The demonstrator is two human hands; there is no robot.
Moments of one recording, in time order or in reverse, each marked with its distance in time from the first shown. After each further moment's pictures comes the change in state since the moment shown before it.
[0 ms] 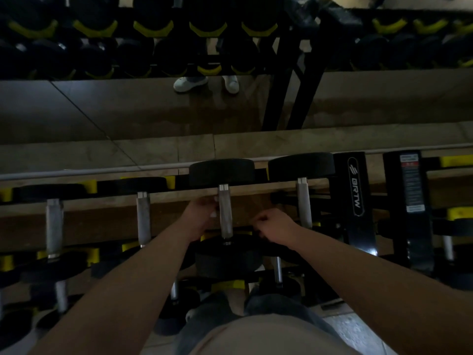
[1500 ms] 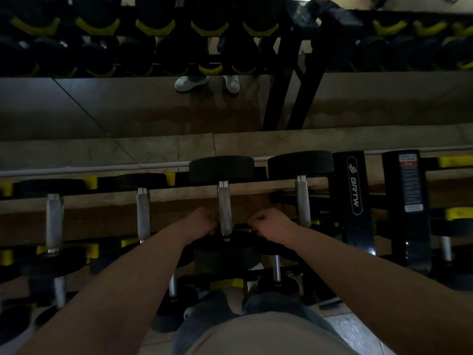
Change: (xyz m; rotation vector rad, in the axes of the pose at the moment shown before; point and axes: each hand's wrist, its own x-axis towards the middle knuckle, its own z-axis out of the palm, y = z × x) left_hand 0.001 -0.020 -0.014 0.599 -0.184 0.003; right_hand -0.002 0.001 0.005 0.033 -0.054 -0.008
